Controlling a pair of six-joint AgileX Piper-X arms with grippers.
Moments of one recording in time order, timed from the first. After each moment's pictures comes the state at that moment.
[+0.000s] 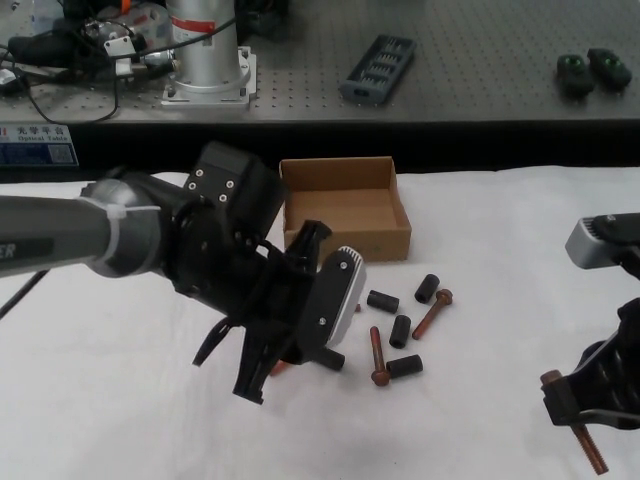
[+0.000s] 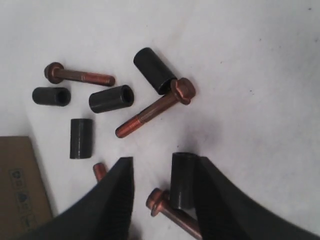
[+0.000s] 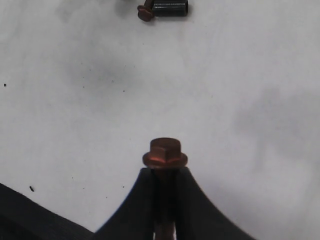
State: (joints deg) left arm -30.8 104.0 -64.9 15.5 25.0 86.3; right arm 31.4 61.4 -44.6 54.2 -11.7 8.5
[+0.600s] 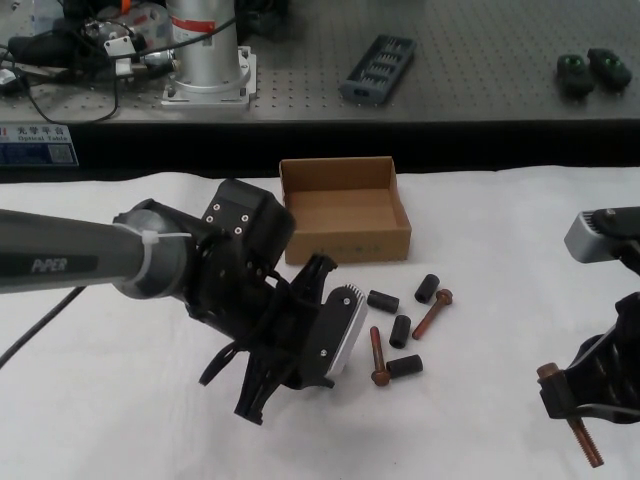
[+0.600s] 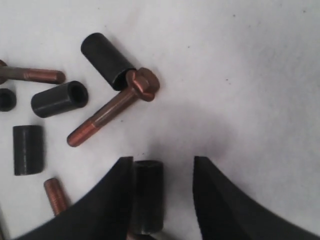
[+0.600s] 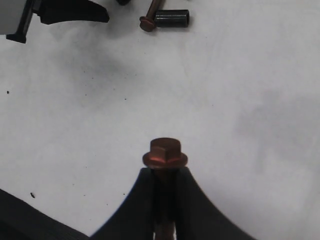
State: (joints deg) left arm -30.8 109.8 -65.0 14.4 25.7 89.0; right arm 31.4 61.4 -44.6 53.8 -11.7 8.5
